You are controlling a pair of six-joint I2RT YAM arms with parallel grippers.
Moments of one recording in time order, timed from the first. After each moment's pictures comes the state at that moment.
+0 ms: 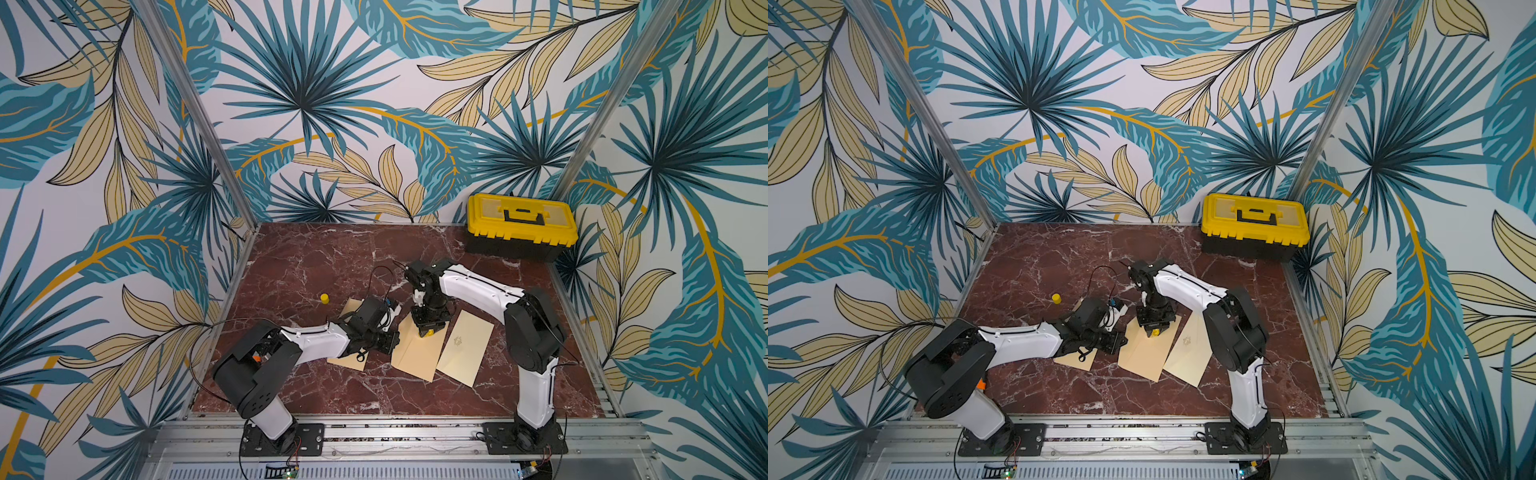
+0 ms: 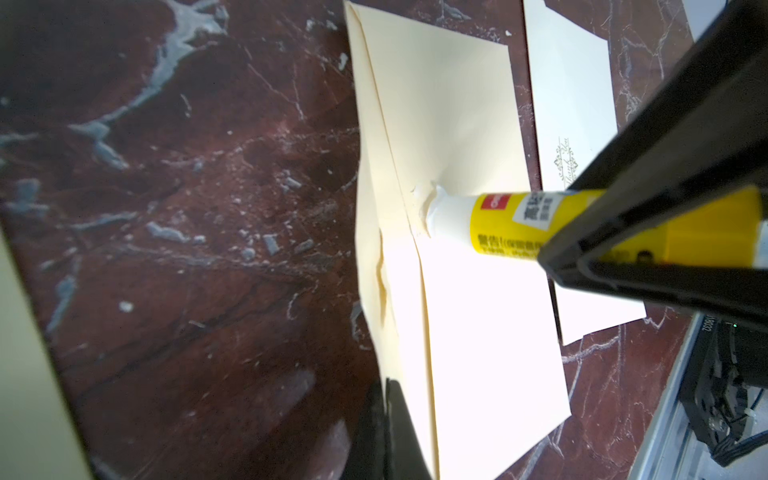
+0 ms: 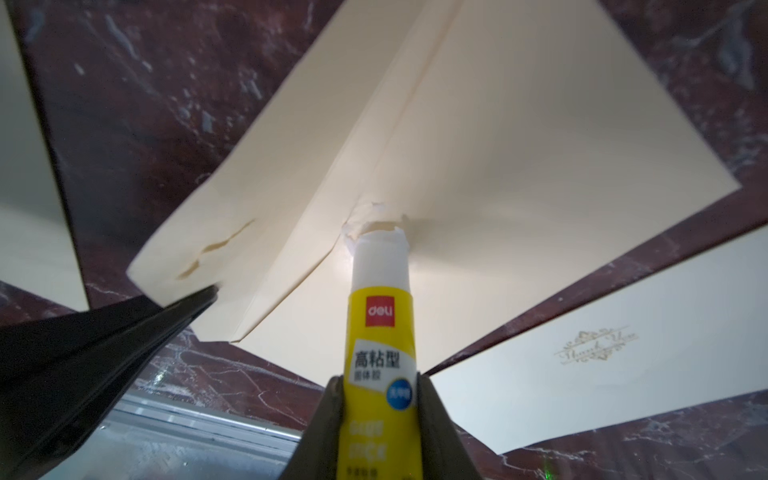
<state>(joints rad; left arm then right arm) -0.72 1.63 0.73 0.01 0.31 -0.40 0.62 1.99 1.55 -1.23 -0.18 0.40</state>
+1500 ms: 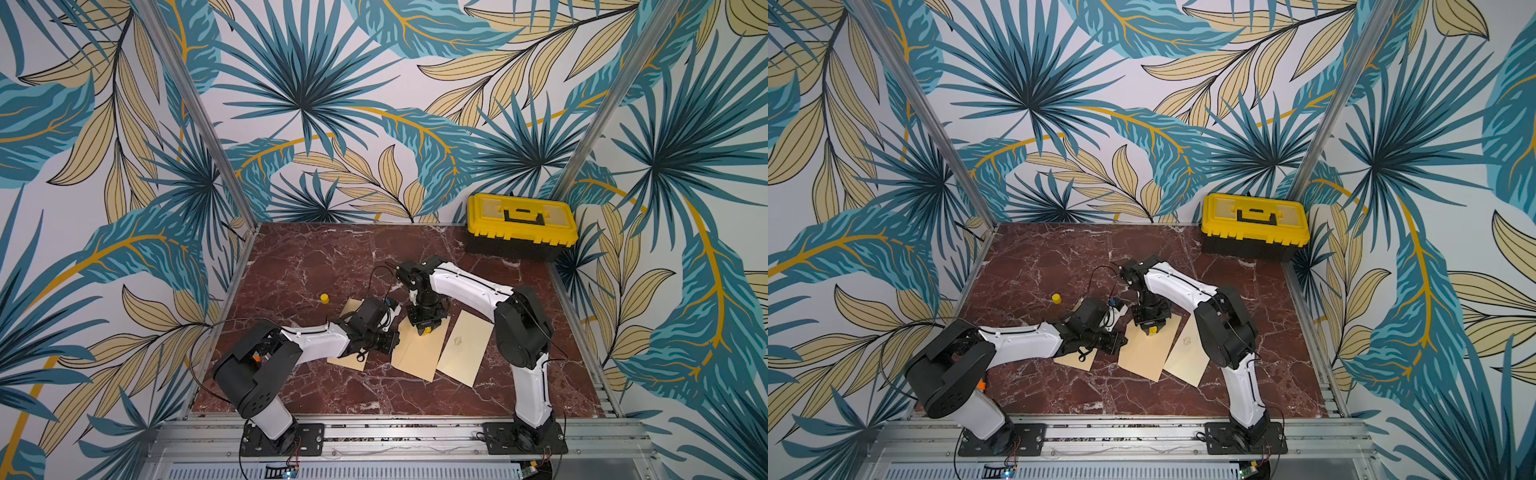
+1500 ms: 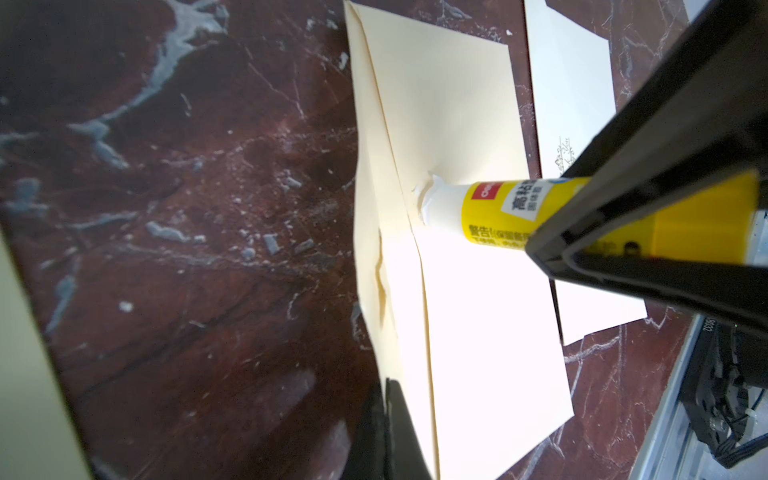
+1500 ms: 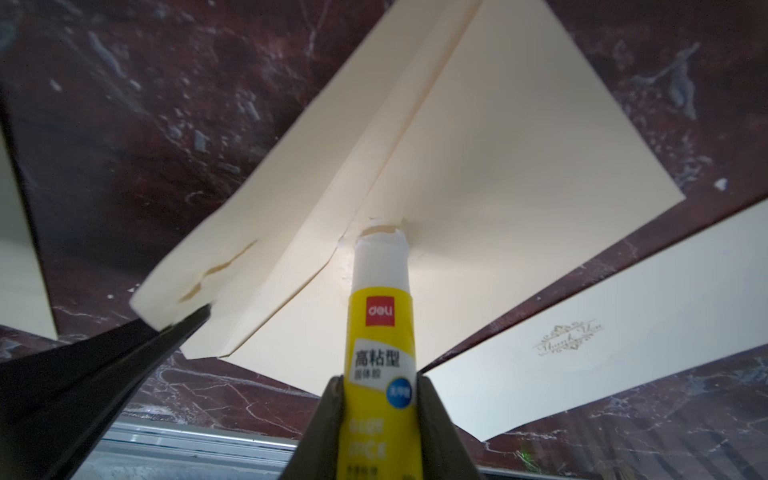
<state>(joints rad) -0.72 1.63 0.73 0.01 0.31 -0.40 0.66 2.06 1.65 -1.28 -0.09 0.42</state>
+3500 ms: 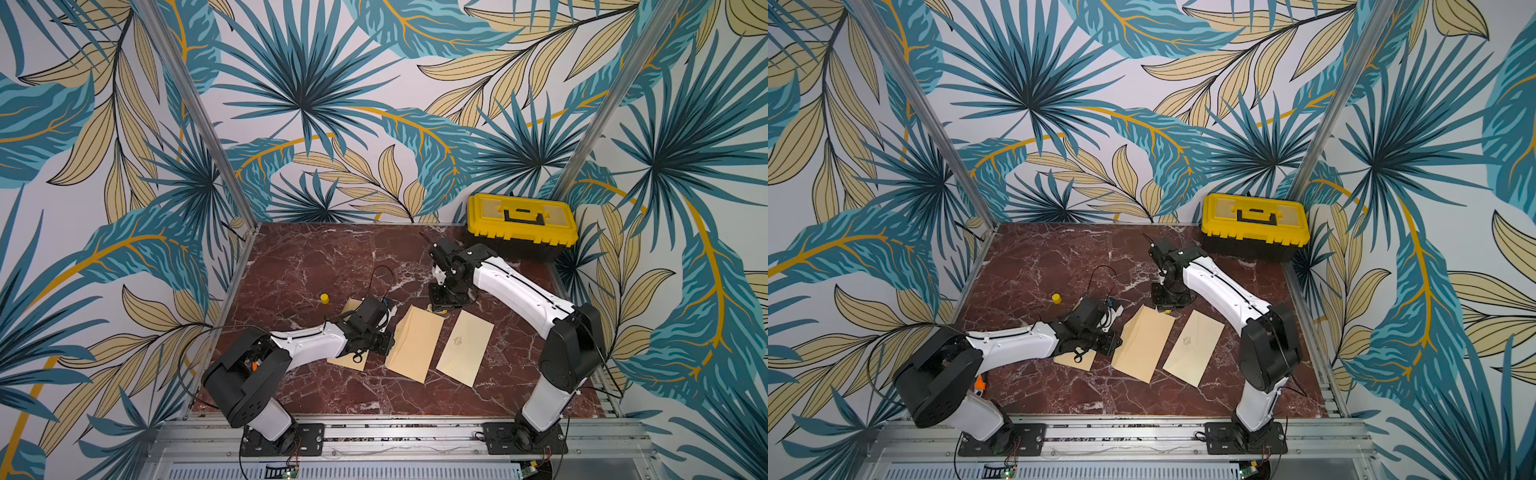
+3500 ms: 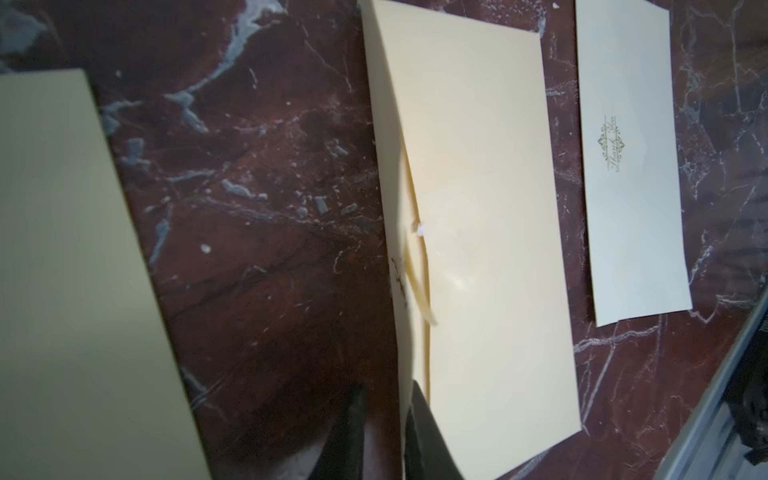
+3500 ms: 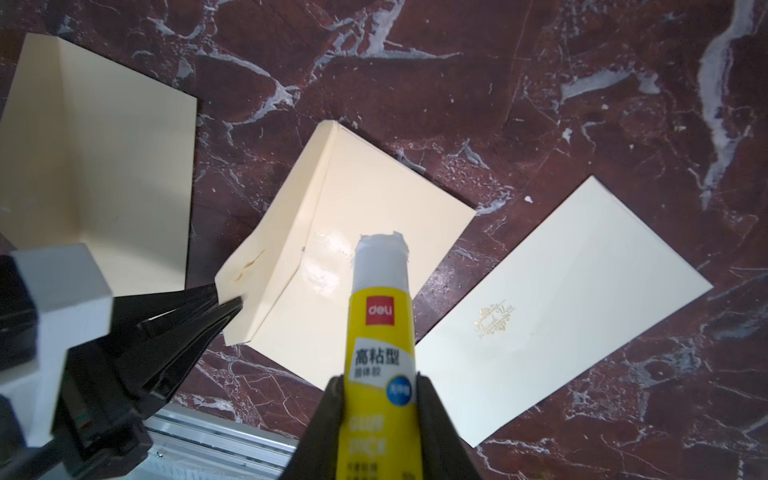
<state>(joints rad) -0.73 1.55 0.77 -0.18 0.21 -0.37 0.51 1.76 1.54 -1.17 -0.09 0.44</state>
